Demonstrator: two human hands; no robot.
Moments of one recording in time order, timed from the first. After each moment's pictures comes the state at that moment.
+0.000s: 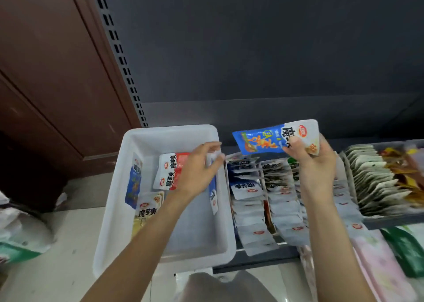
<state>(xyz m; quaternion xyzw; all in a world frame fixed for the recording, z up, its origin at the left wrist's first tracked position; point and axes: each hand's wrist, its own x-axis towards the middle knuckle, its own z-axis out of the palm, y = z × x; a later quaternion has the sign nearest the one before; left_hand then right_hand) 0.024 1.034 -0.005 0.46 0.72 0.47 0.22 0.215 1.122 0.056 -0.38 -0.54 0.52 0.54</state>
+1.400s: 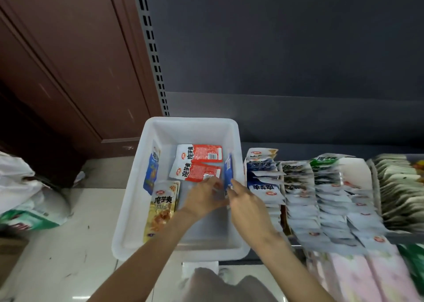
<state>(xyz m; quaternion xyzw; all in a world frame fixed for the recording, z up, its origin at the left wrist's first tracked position) 0.018 0.990 -0.091 0.46 0.79 0.27 0.30 0.152 1.031 -0.039 -0.31 -0.95 0.03 0.05</state>
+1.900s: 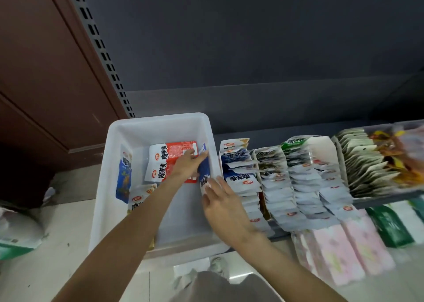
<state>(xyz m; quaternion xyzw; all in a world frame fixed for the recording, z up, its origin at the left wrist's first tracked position) -0.008 1.066 -0.080 0.26 0.76 0.37 0.45 0.157 1.022 -0.037 -0.22 -0.97 -0.14 -0.05</state>
